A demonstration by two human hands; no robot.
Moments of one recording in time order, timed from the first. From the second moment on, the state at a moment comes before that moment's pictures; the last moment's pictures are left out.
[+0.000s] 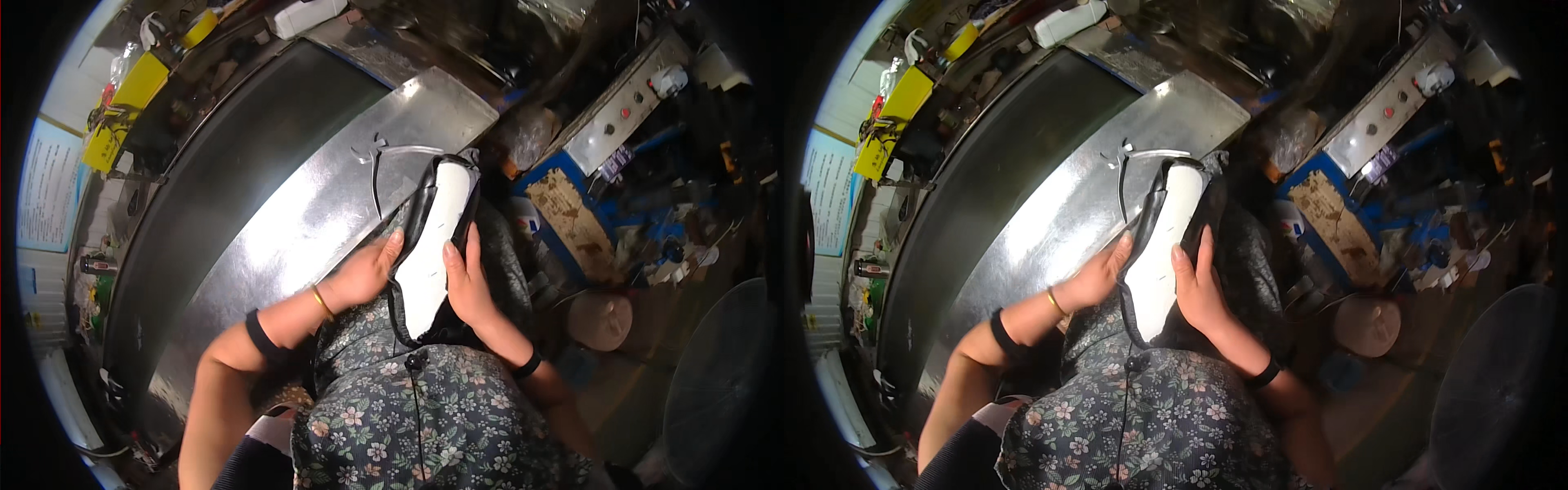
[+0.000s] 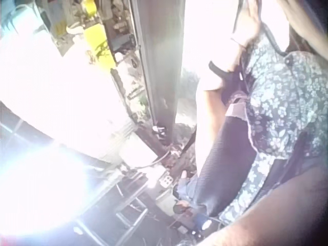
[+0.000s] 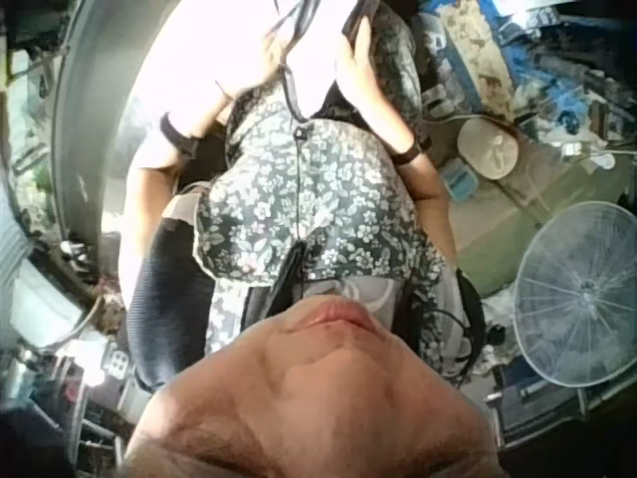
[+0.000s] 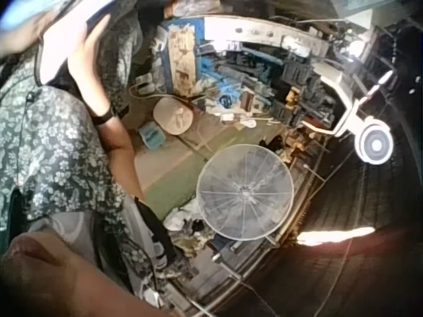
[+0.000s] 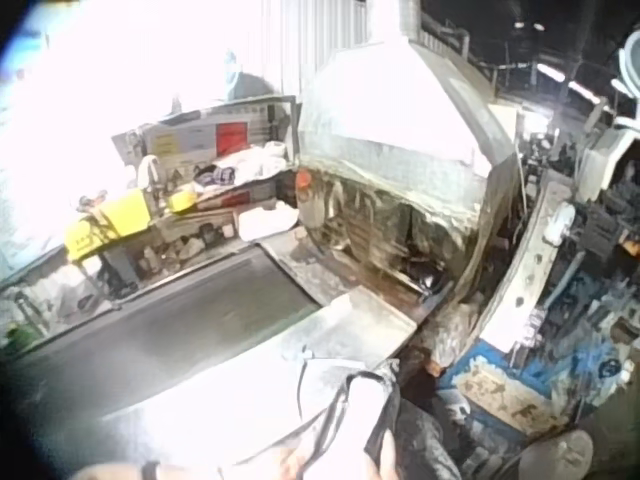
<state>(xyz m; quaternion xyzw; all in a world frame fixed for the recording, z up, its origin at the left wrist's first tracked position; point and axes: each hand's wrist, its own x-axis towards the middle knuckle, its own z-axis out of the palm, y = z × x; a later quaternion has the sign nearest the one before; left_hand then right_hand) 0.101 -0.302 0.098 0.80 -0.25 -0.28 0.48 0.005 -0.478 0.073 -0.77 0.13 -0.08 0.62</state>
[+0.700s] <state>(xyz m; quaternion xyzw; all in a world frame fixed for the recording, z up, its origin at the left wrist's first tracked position) 0.153 -0.389 0.111 0.57 -0.18 -0.37 0.72 0.018 -0.536 0.085 -0.62 0.18 -0.08 0.76</state>
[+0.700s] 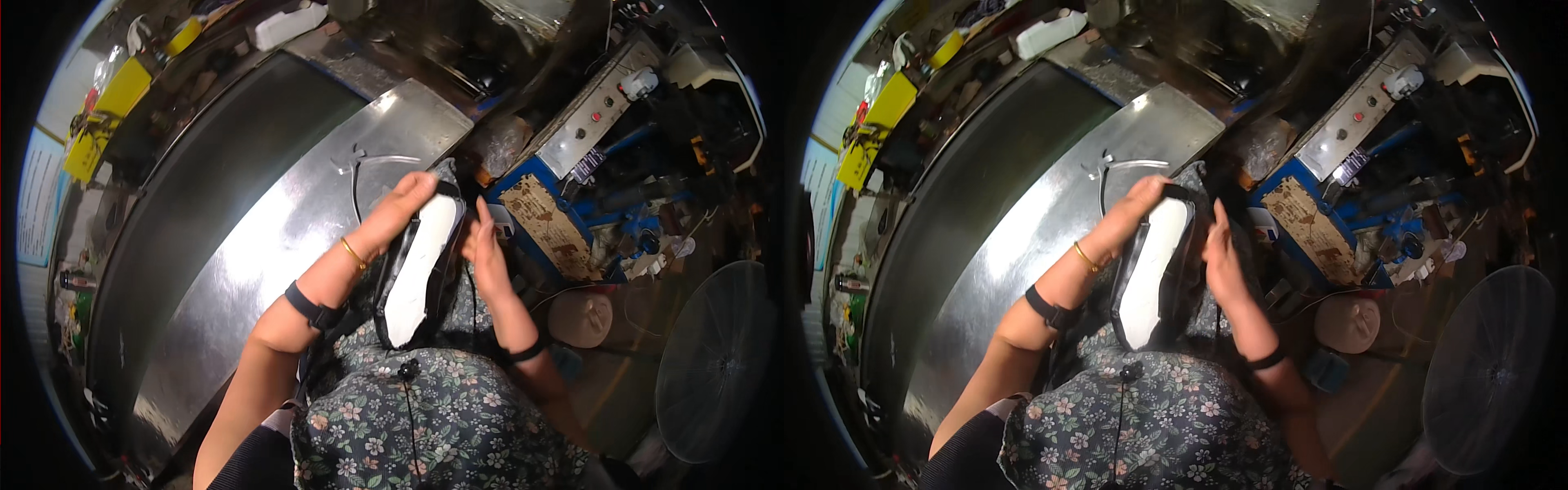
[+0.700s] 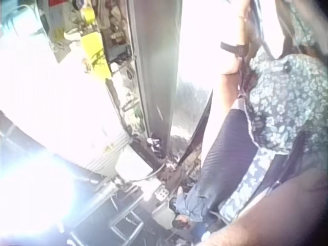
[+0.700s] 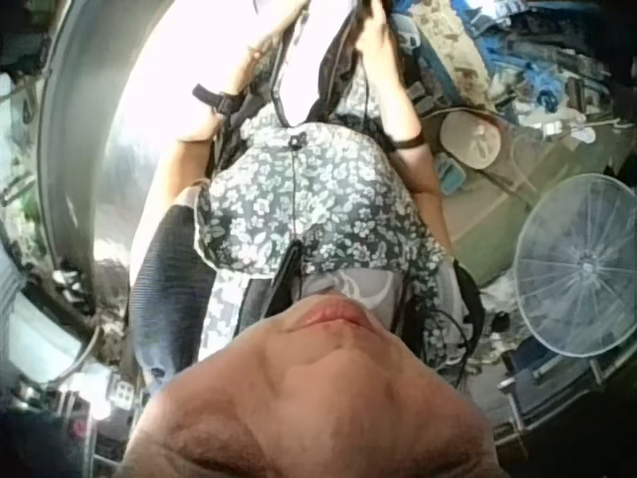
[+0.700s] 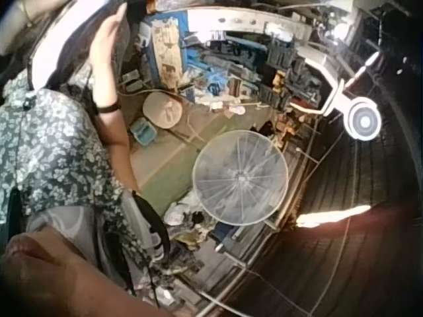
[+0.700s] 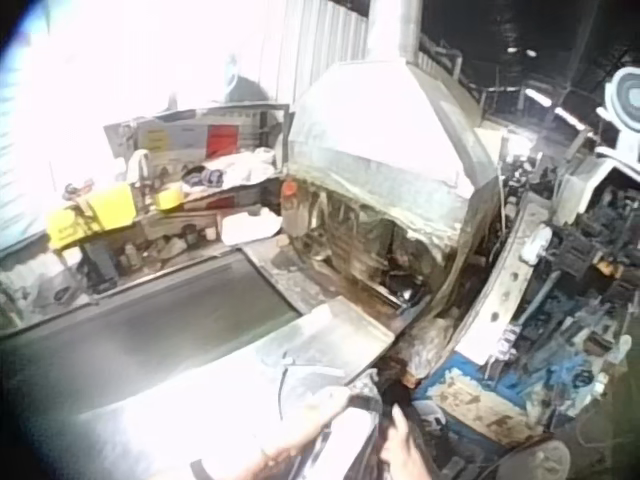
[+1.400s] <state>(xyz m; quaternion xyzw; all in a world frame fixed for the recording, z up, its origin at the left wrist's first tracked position) 0.154 -0.380 0.119 0.60 -0.24 -0.38 0.66 0.062 -0.523 0.110 -0.77 0.09 -0.13 0.62</state>
